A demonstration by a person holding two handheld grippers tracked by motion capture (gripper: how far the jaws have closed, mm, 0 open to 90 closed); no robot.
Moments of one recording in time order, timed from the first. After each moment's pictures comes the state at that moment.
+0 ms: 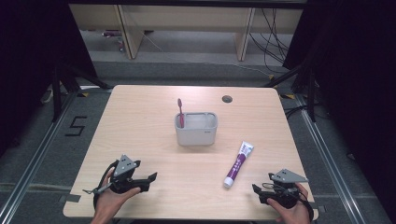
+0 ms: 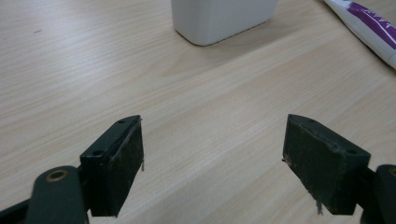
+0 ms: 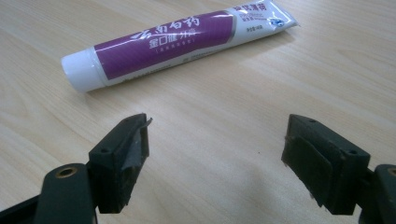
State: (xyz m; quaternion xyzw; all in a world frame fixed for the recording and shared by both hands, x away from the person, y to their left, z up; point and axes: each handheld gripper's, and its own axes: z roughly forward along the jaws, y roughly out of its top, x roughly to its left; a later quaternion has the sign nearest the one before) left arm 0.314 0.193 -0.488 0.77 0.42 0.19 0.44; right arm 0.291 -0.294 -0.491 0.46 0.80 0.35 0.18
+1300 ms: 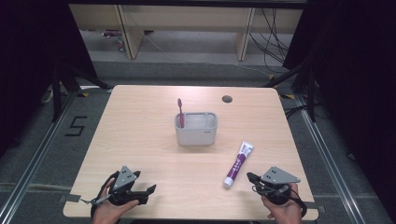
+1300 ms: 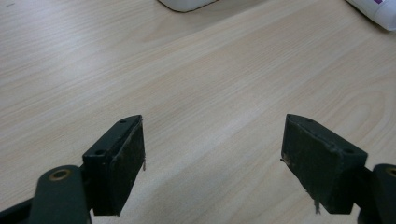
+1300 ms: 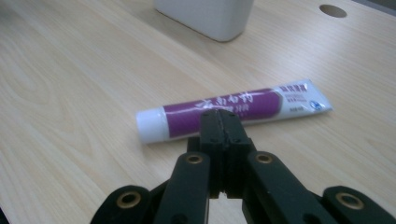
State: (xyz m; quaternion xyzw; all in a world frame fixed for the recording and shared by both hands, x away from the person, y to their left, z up) left arm 0.292 0.195 -0.502 0.79 0.41 0.18 0.42; right arm 0.289 -0.260 -0.465 0.35 0.82 0.40 0.22
